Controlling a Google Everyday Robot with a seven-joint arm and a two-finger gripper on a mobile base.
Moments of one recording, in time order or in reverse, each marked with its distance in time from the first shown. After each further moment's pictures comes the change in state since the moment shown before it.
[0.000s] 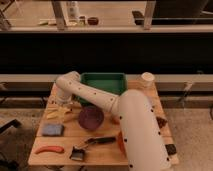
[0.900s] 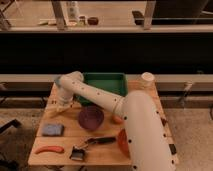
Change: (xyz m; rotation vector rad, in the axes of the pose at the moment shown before) arm -0.009 0.003 -0.029 0.029 -0.047 0.020
